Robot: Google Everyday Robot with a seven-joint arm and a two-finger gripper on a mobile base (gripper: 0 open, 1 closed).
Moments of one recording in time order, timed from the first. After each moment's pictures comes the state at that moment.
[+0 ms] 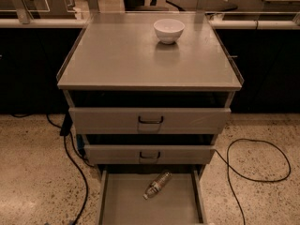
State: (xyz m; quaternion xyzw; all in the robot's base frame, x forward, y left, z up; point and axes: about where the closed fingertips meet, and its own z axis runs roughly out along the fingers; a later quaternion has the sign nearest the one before) arm 0.263 -0.218 0.442 -0.66 0.61 -0.36 0.27
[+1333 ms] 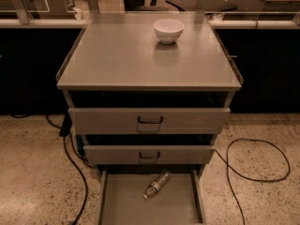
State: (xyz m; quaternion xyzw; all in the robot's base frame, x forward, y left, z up) arm 0.208 -0.420 0.574 -0.57 0.60 -0.52 0.19
